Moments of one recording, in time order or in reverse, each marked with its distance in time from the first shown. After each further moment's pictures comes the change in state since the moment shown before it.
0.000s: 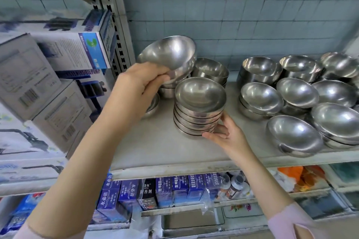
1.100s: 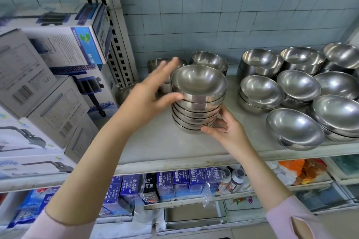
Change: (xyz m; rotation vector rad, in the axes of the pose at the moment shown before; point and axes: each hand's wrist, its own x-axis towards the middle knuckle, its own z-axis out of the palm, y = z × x) left_hand -0.011 -0.007 0.032 -0.212 -0.307 -0.221; right_hand 0.002 0.006 -0.001 -0.036 0.016 -0.043
